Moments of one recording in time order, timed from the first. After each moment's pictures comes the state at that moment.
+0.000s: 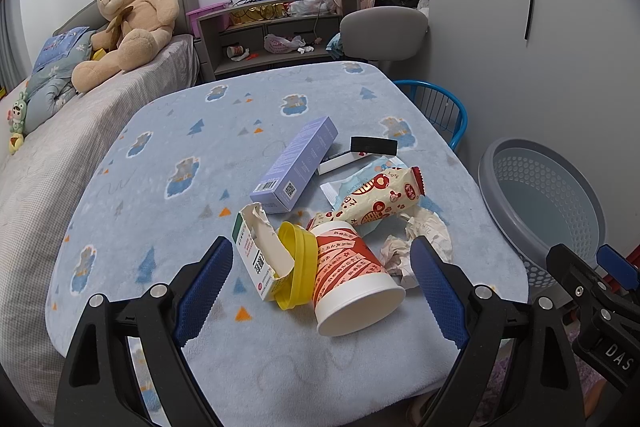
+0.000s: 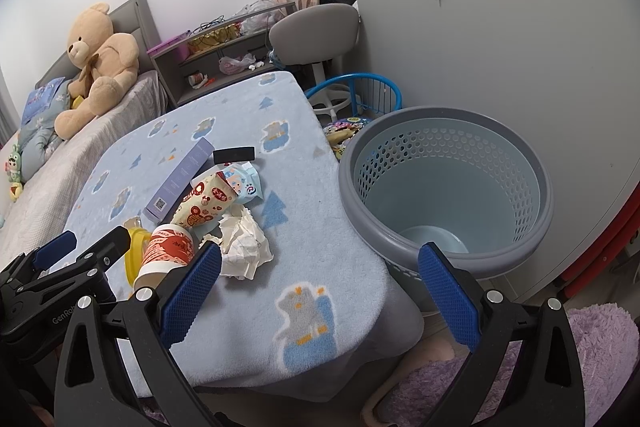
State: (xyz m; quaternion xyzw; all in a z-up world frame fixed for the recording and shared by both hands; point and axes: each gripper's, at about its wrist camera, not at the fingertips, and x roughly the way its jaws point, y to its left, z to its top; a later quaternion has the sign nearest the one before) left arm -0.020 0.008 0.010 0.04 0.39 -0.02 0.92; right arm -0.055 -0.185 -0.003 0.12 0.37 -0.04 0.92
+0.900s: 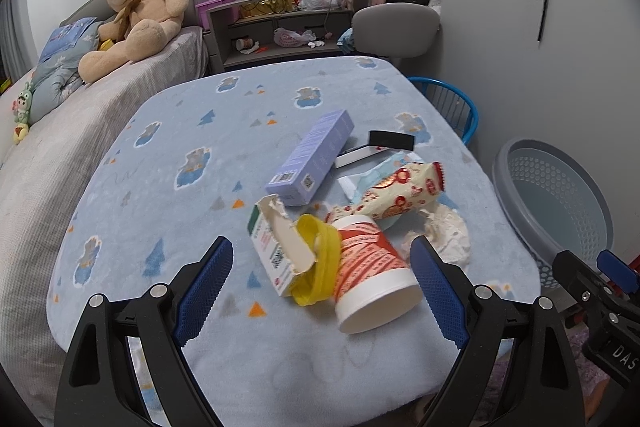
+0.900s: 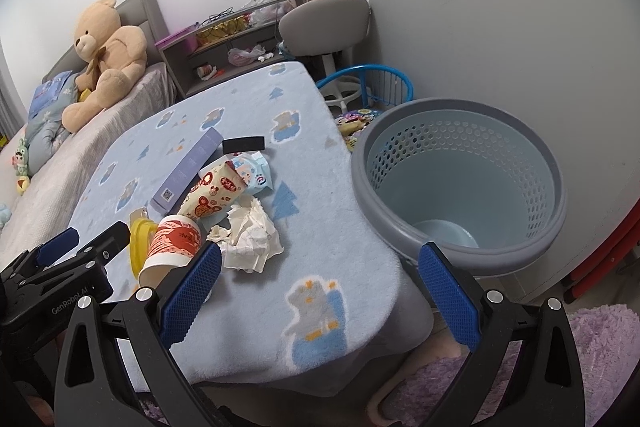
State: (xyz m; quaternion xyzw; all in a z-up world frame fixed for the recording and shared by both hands) left arm -0.016 0.022 0.007 0.04 0.40 0.00 0.92; right arm -0.048 -0.180 -0.010 0.13 0.39 -0.01 0.91
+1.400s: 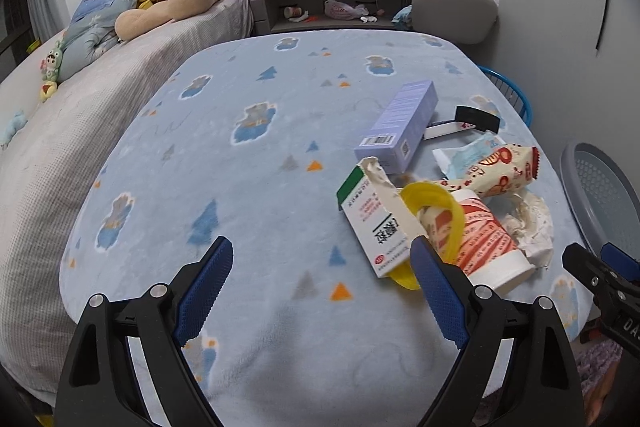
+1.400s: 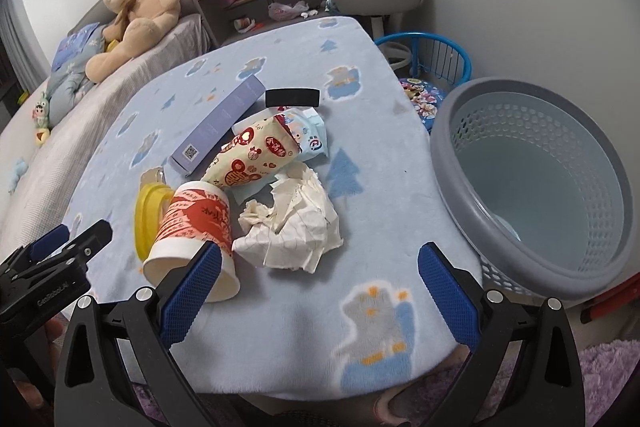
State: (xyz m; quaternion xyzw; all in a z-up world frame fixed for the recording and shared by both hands) left arm -0.002 0.091 -0.026 0.01 0.44 0.07 0.90; right arm 0.004 -0.139 -0.044 0.09 0.44 0.05 0.89
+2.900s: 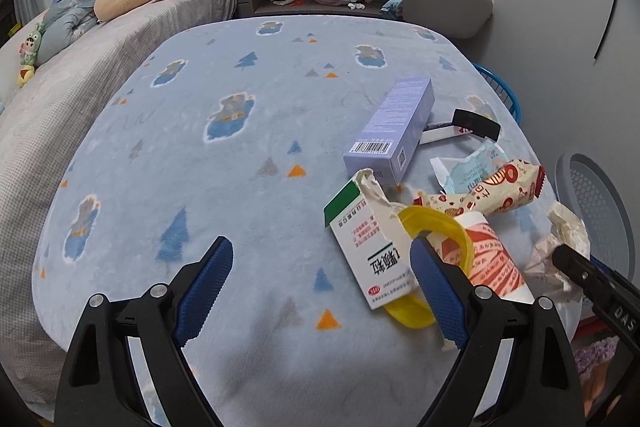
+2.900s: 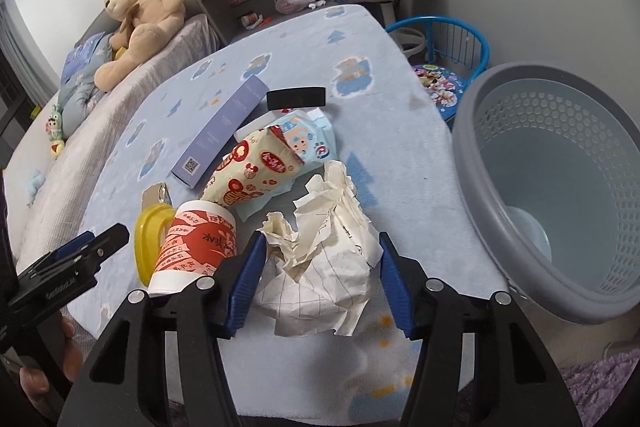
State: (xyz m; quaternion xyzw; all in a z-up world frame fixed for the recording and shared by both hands) left arm 0.031 0.097 -0.037 -0.02 0.46 0.03 0.89; right arm 0.024 -0.152 -0.053 0.14 0.46 0.08 0.88
